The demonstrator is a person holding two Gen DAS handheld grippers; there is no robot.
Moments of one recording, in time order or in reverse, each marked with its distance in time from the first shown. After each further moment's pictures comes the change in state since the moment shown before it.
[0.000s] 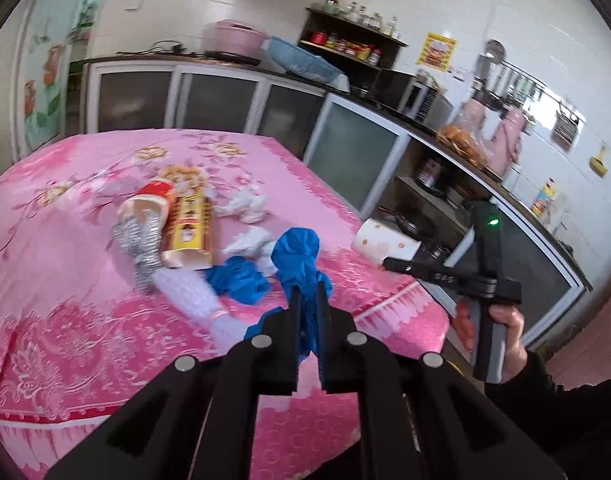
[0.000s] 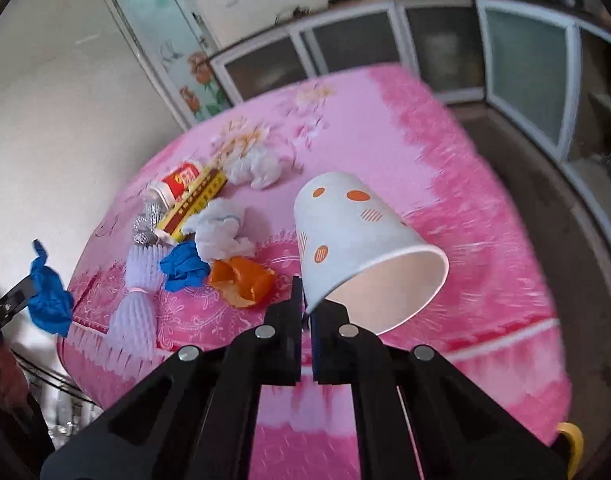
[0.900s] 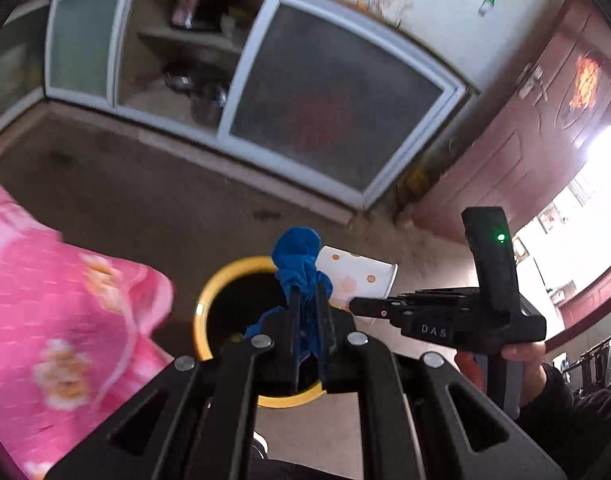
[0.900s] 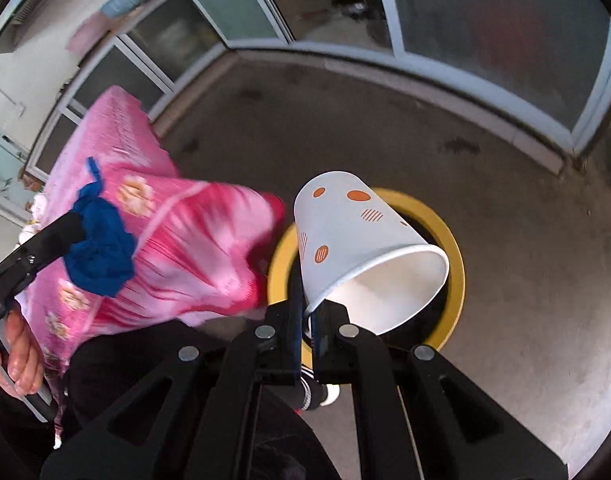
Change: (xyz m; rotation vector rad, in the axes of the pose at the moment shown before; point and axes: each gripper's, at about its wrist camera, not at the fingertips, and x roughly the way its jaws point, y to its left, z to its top) left arm 0.279 -0.361 -0.144 0.446 0.543 -0.574; right arm -0.197 -0.244 -0.278 0.658 0.094 -0.427
